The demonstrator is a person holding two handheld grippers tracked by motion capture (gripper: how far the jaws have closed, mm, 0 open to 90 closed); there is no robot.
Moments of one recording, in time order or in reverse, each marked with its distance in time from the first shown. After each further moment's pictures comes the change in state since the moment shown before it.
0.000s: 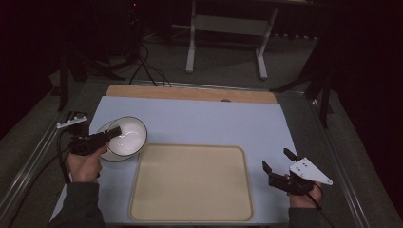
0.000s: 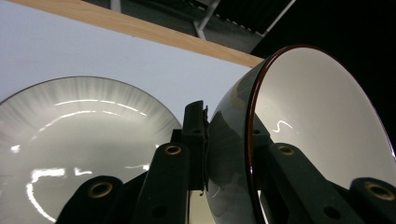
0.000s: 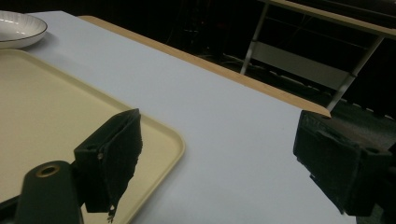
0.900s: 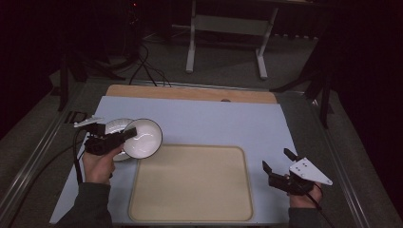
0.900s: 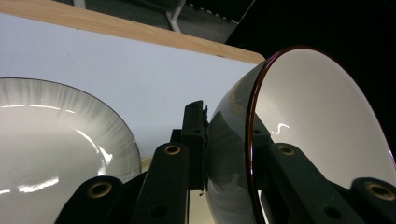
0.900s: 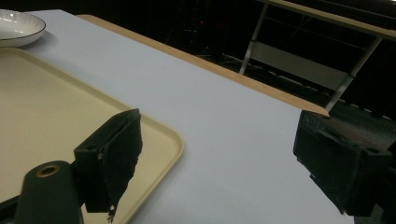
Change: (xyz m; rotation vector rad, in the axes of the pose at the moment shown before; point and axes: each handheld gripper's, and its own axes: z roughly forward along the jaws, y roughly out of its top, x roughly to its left) left arm -0.034 -0.003 0.018 0.041 -0.091 0.054; right arm 0.000 0.000 0.000 0.000 -0.005 -0.006
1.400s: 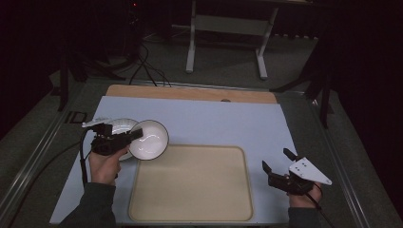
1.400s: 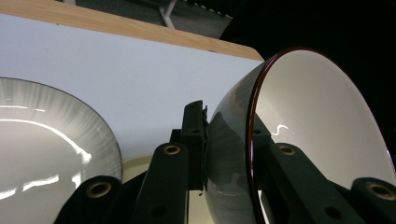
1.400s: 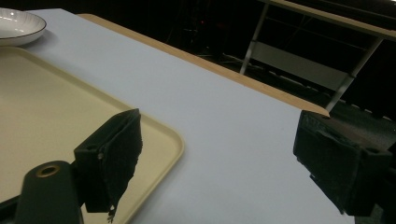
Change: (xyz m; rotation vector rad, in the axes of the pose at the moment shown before) left arm -0.011 -0.002 0.011 0.012 -0.020 0.012; right arm 0.000 0.000 0.001 0.001 0.003 -0.004
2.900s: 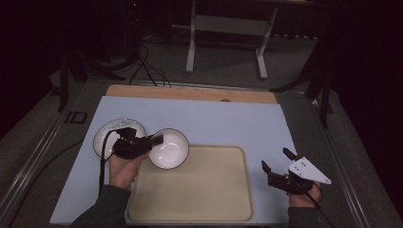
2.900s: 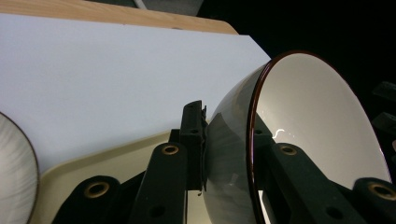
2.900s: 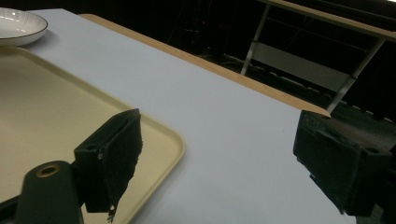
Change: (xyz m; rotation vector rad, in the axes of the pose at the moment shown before) left arm -0.041 -0.012 0.032 0.082 -0.071 0.103; right arm 0.000 0.001 0.001 -0.002 0.004 -0.006
